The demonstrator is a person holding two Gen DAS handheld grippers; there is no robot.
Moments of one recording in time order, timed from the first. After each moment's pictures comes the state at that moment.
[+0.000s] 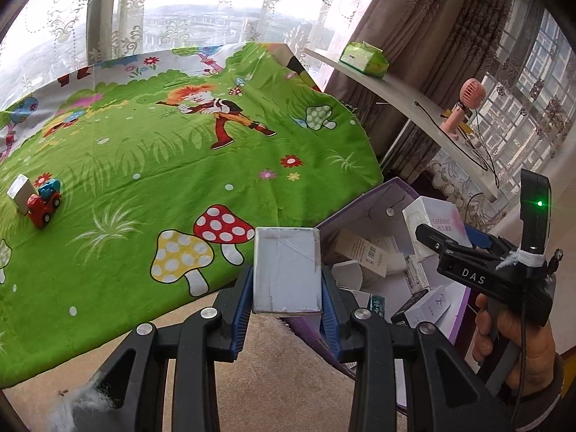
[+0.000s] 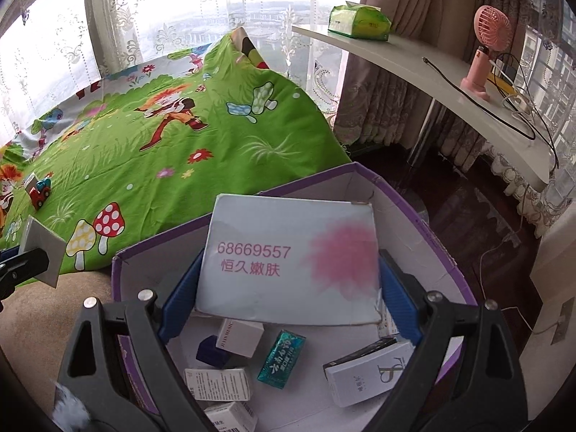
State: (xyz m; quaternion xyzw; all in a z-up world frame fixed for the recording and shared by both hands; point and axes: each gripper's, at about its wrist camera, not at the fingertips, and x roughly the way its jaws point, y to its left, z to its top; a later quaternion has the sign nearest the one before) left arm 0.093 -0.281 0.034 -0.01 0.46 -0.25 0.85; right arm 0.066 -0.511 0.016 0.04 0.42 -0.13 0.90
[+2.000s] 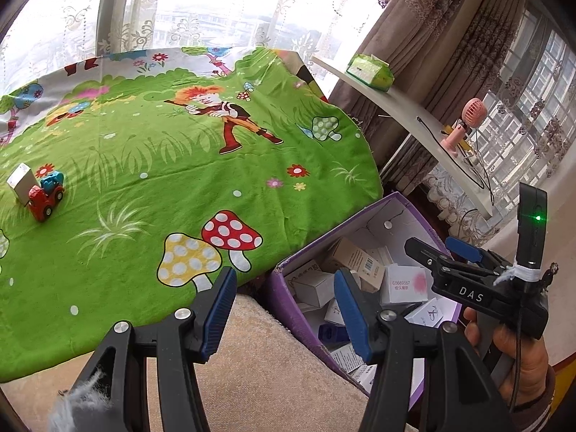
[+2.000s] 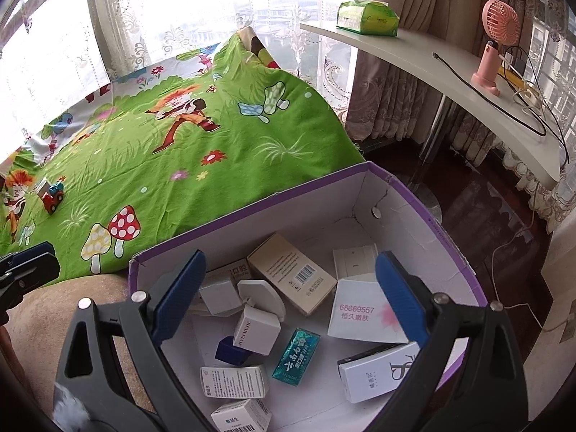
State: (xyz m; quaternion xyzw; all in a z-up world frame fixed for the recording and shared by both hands) left arm 0.103 -0.259 0.036 -0.05 0.46 -0.25 0.85; right arm 0.075 -0.492 0.021 0.05 0.43 -0.09 0.90
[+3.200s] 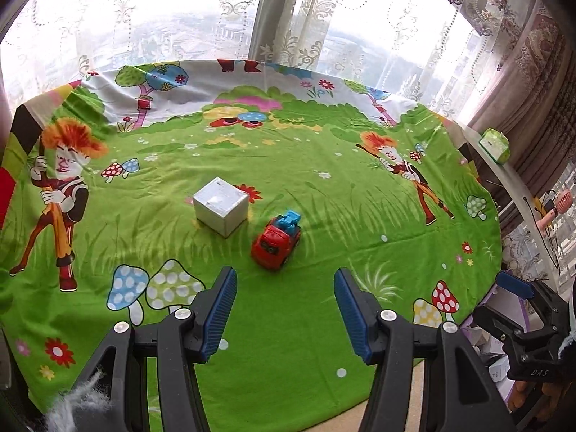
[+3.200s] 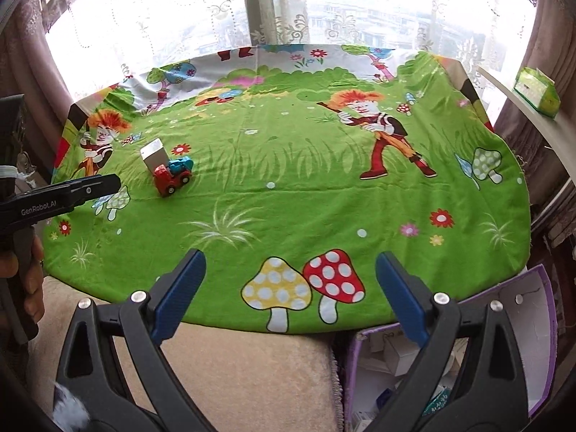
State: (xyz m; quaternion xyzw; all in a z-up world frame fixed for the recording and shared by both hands) left arm 0.190 -0.034 0.037 -0.08 0.45 -0.07 0.89; right arm 0.163 -0.283 0.035 -0.03 0.43 0.13 0.89
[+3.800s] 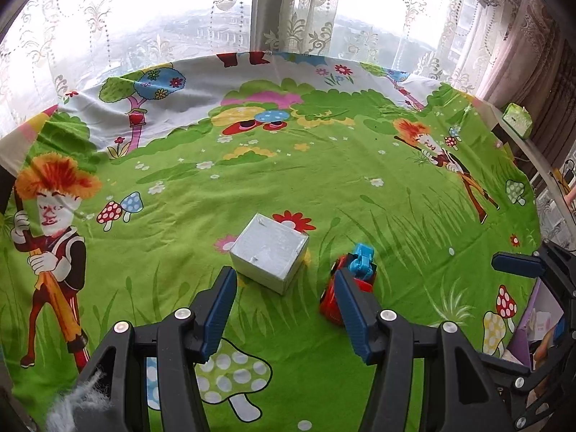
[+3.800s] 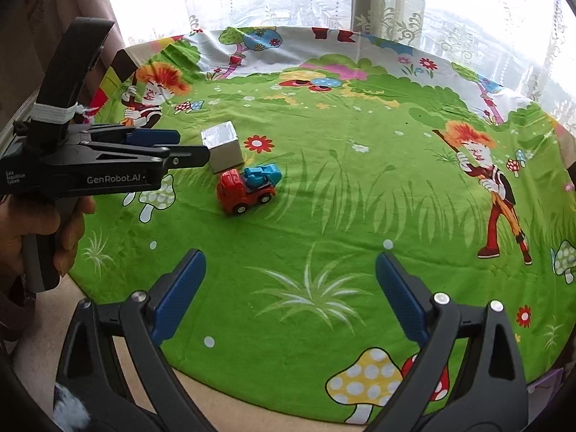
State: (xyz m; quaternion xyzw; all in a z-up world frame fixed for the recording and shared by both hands) left arm 0.263 -0.006 0.003 -0.01 0.46 -0.08 0.88; right arm 0.224 -0.180 0.004 -0.12 0.44 0.26 0.85
